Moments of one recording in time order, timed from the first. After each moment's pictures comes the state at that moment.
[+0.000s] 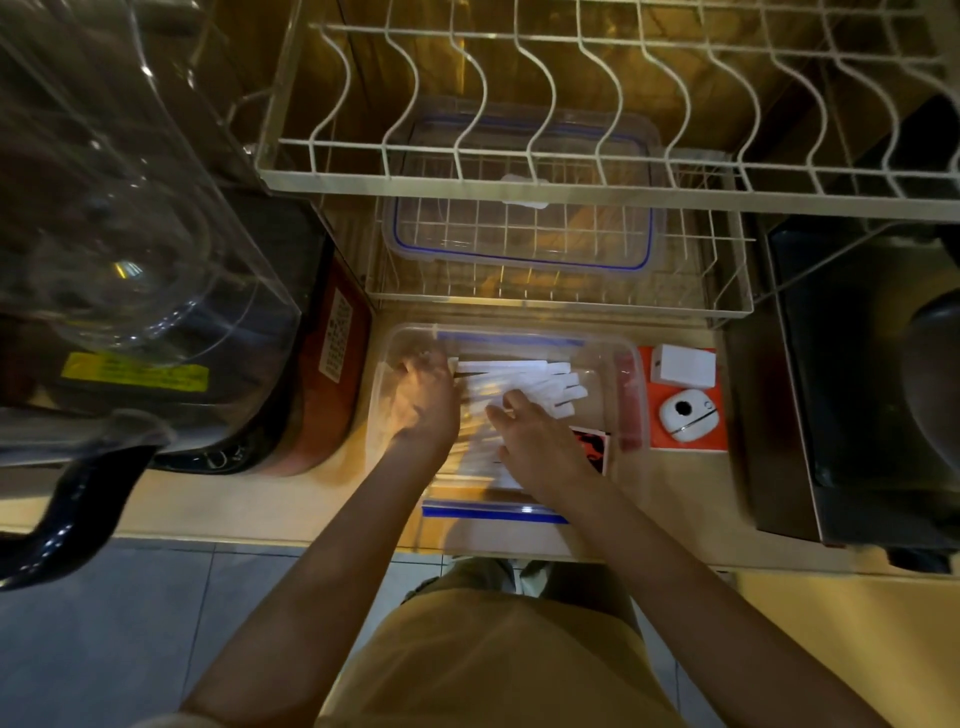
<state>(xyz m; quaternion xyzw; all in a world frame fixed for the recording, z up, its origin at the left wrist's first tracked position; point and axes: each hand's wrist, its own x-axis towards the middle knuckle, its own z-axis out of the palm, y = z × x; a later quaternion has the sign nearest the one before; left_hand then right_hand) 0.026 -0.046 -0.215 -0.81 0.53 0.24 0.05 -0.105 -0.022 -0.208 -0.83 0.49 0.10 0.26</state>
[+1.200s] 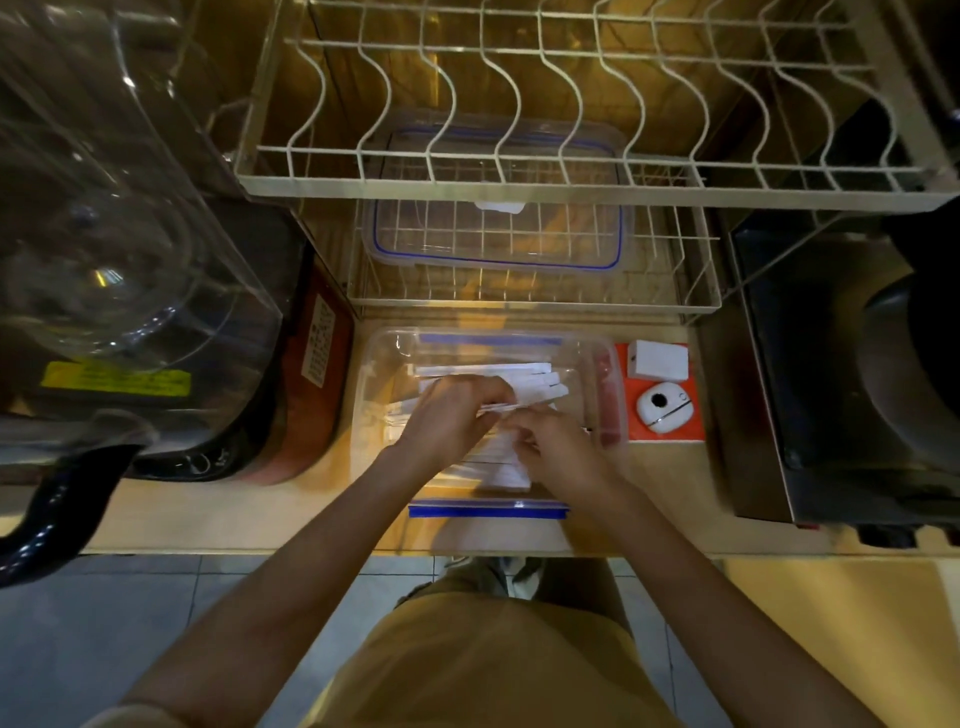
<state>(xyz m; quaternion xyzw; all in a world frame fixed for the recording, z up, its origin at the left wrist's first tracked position) 0.014 -0.029 -0.191 -0.56 0.76 0.29 -0.15 -0.139 -0.014 -0.179 -0.73 0.55 -0.02 0.41</state>
